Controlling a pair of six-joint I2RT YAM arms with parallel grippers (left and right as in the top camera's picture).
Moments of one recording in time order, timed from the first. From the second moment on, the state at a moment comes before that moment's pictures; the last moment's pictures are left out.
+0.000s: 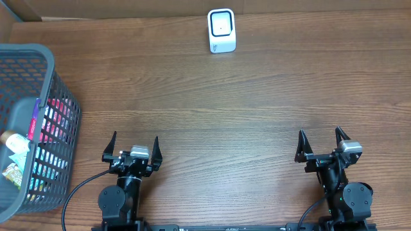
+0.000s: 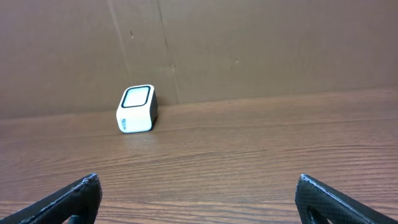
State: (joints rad) left arm 0.07 0.02 0.01 -0.07 0.08 0.35; right arm 0.12 0.01 0.02 -0.03 0.00 0.15
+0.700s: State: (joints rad) left arm 0.07 0.02 0.01 -0.07 0.08 0.40; right arm 0.12 0.01 0.02 -0.03 0.00 0.15
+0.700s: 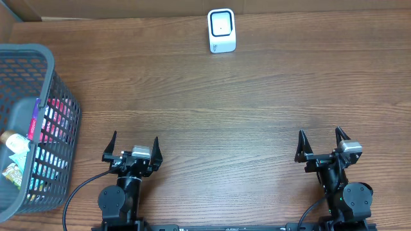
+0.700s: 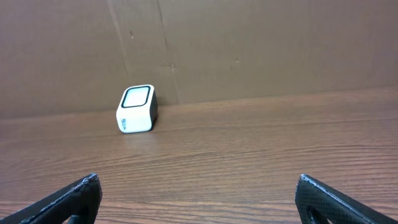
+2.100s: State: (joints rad) left arm 0.07 0.63 0.86 -0.55 0.34 0.32; right arm 0.12 0.26 0.46 -0.16 -0.16 0.15
